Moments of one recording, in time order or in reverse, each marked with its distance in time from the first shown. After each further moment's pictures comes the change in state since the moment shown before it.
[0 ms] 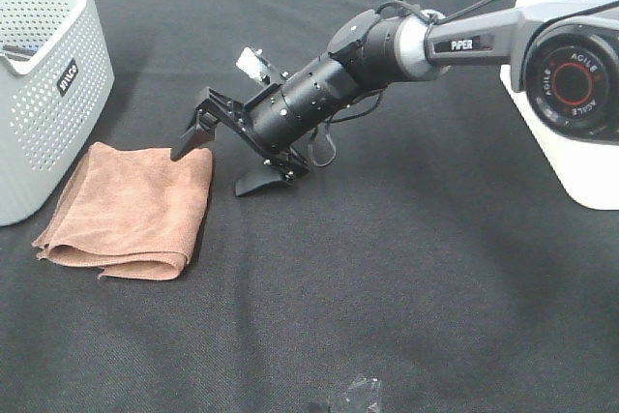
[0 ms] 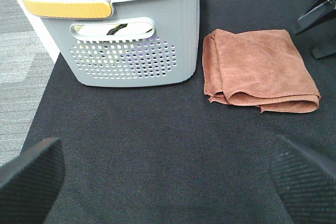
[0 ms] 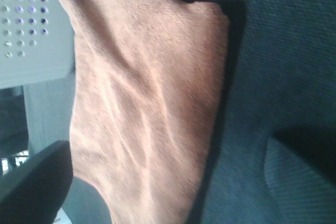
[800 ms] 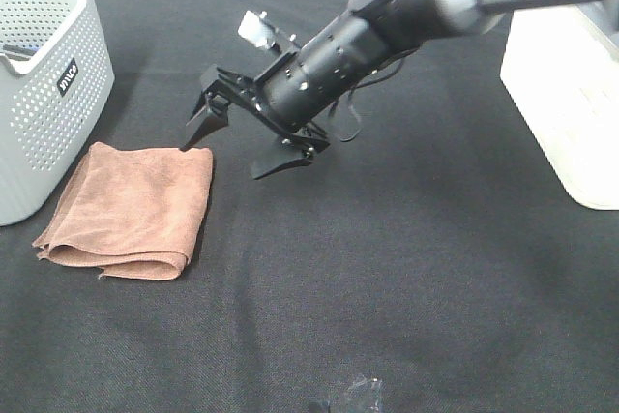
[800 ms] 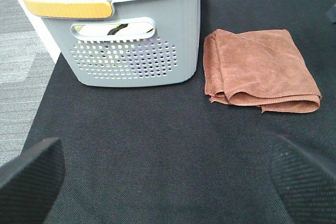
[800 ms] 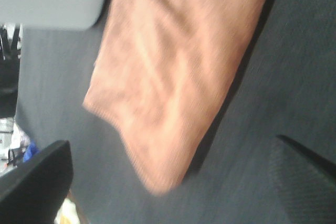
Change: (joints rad) left arm 0.000 0.000 0.000 0.001 0.000 0.000; right arm -0.009 -0.220 0.176 -0.092 0.017 -0.075
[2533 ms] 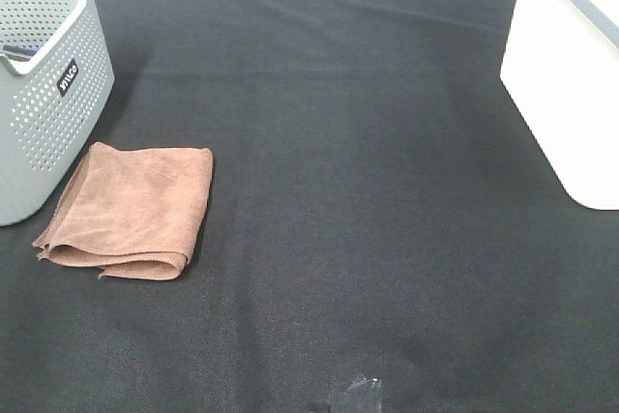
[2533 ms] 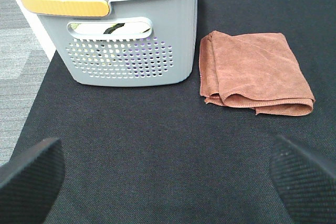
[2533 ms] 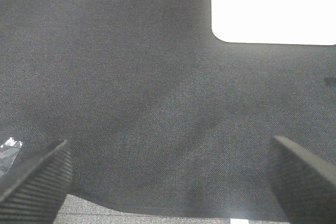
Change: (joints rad) left arm 0.000 0.000 0.000 -0.011 0.000 -0.021; right arm -0.487 -2.321 1.257 -0.878 0.266 0.314
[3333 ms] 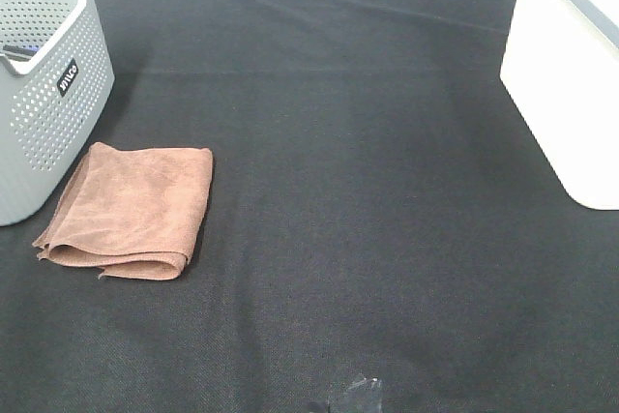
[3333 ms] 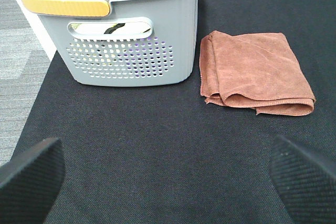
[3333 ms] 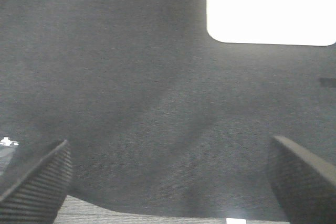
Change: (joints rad) left arm 0.000 0.000 0.000 0.002 0.000 0.000; right arm 0.000 0.000 0.000 -0.006 0.000 0.000
